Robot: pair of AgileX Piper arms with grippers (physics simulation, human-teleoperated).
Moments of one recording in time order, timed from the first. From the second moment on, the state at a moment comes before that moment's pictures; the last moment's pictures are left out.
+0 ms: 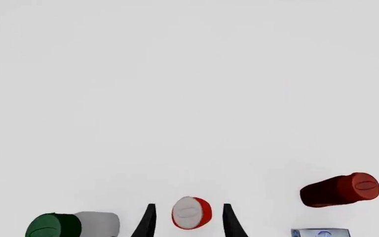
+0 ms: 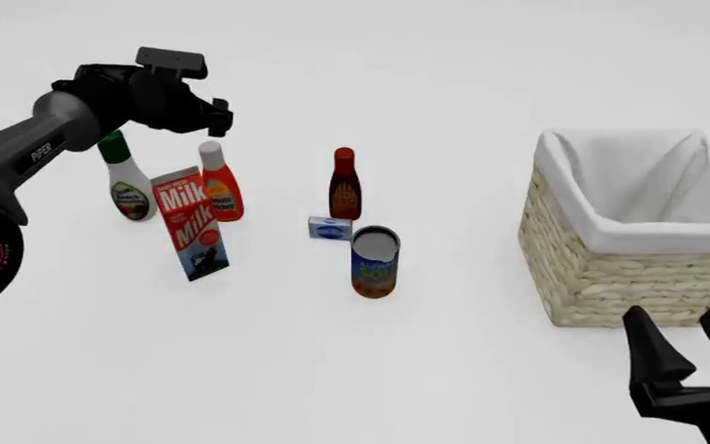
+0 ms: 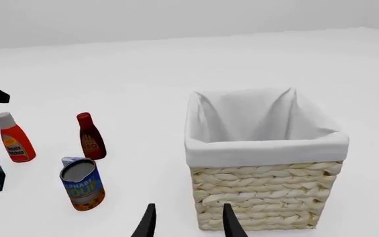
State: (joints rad) left arm -0.09 2.09 -1.88 0.51 0.08; right arm 0.03 0.29 0.00 -0.24 0.06
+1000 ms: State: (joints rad) left arm -0.09 2.16 -1.85 0.44 0.04; right arm 0.03 0.36 0.00 -0.28 0.05
